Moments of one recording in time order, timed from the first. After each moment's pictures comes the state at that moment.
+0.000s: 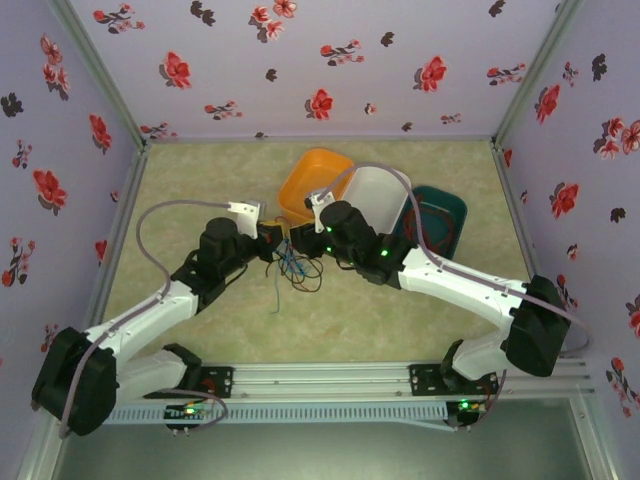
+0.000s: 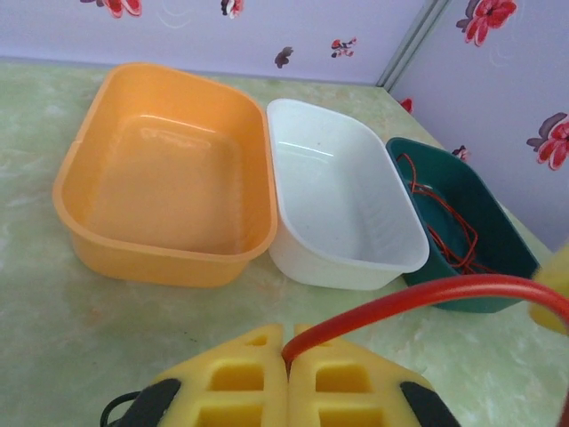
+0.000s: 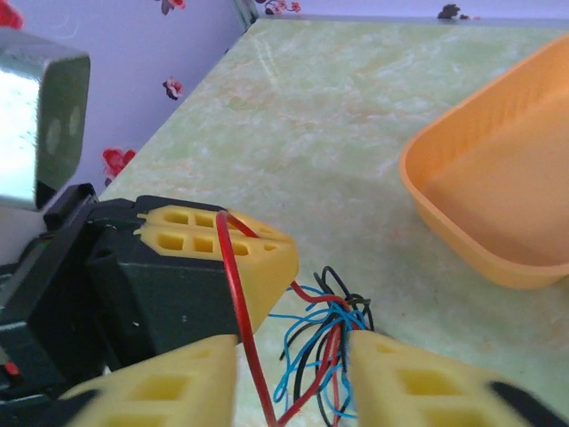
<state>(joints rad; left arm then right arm) -0.58 1.10 0.57 0.23 0.15 -0.35 0.97 1.40 1.10 -0.20 0.10 0.45</state>
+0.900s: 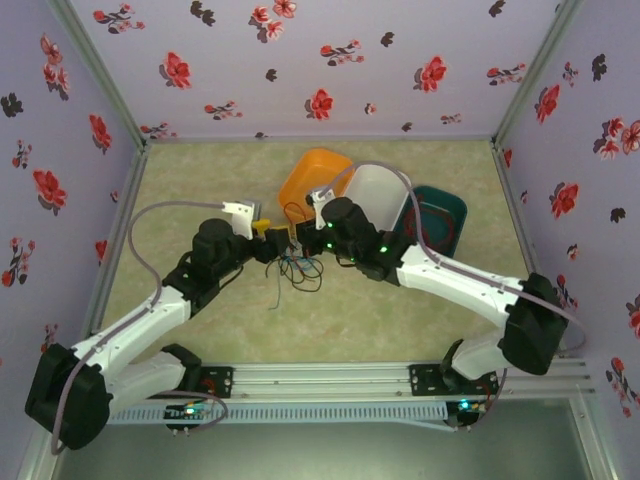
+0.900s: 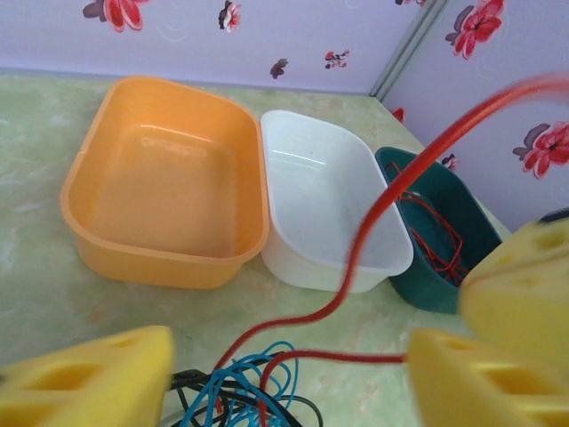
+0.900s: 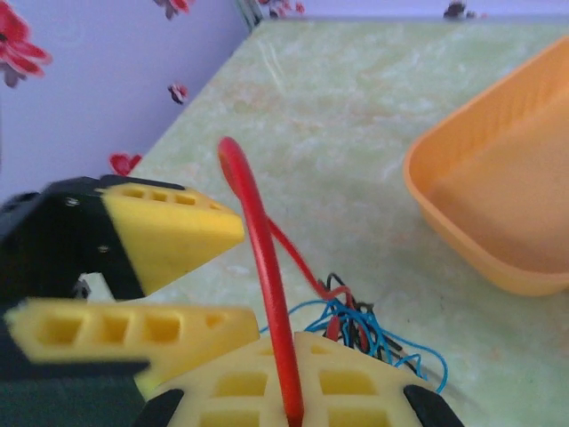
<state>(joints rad) -0.58 1.01 0.58 0.15 0.14 -0.37 0.95 1.40 1.10 -0.17 0.06 0.45</state>
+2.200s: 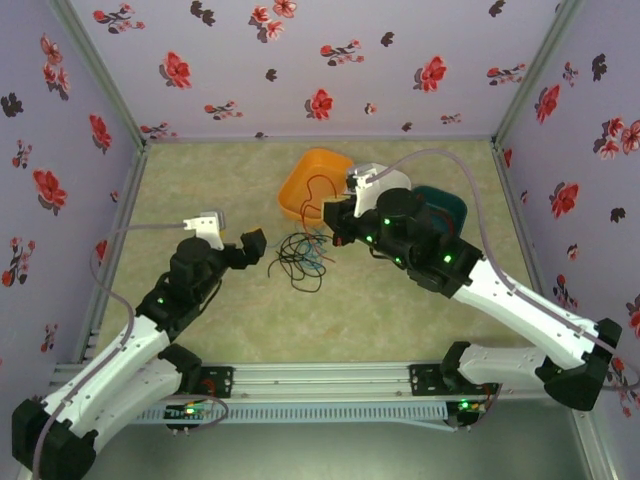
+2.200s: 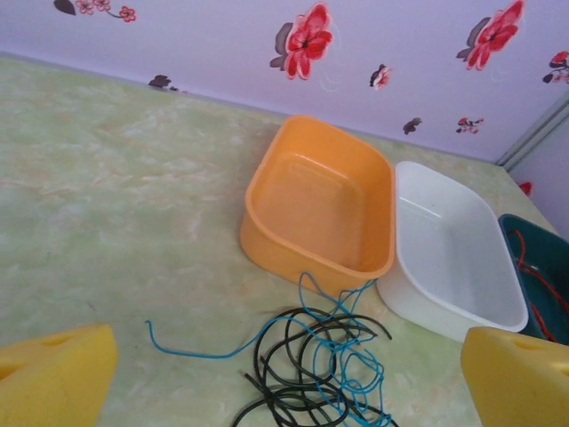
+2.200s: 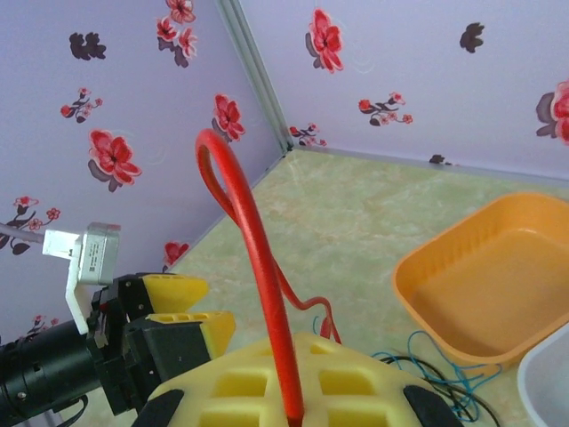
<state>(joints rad) -0.58 0.72 0.52 -0.10 -0.21 -0.46 0.95 1.12 1.20 -0.33 0.11 0.37</state>
